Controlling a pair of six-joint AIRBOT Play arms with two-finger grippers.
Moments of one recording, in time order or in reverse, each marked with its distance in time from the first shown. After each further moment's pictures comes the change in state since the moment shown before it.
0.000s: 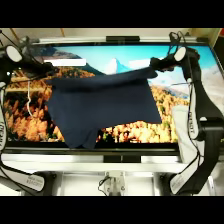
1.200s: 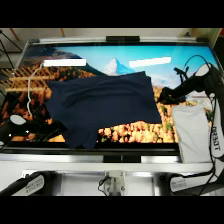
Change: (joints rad) left arm 0.187 0.569 -1.257 -0.410 0.237 0.328; right arm -0.185 0.288 -0.515 0.150 0.444 -0.220
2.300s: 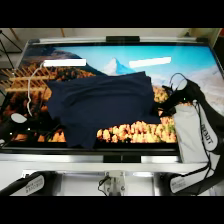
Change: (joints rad) left arm -0.013 -0.025 0.023 -0.035 0.078 -0.020; right arm 0.087 -0.097 -0.180 -0.103 -0.120 0.029
